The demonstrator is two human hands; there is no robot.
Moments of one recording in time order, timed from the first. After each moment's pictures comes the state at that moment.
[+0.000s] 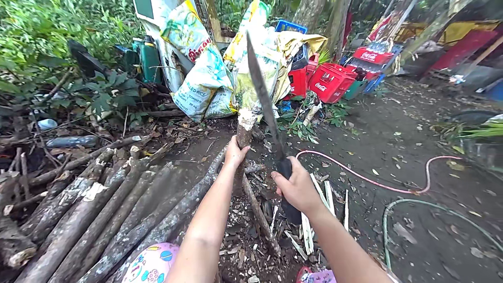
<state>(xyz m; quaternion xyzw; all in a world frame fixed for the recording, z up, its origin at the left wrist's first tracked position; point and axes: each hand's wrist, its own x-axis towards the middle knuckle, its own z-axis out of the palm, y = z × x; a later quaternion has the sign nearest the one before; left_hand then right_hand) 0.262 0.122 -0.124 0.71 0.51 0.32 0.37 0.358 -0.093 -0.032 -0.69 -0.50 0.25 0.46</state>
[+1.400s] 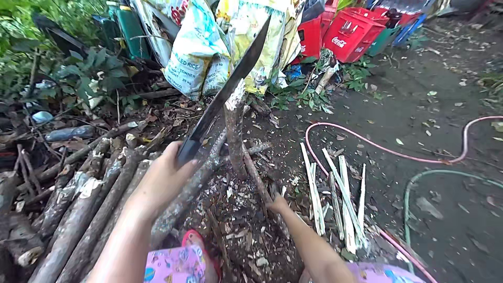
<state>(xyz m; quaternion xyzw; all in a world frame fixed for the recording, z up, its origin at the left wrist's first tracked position) 0.114 0.040 -0.049 0.76 0.55 0.21 0.26 0.418 -0.029 -0.390 -0.81 -0.35 0.47 0.08</state>
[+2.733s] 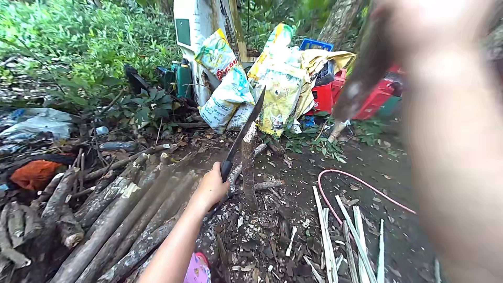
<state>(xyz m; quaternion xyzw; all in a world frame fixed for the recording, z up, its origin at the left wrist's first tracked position) 0.130 0.019 -0.018 0.71 0.64 0.10 0.28 0.429 -0.021 0.212 -0.62 -0.56 -0.18 0.52</state>
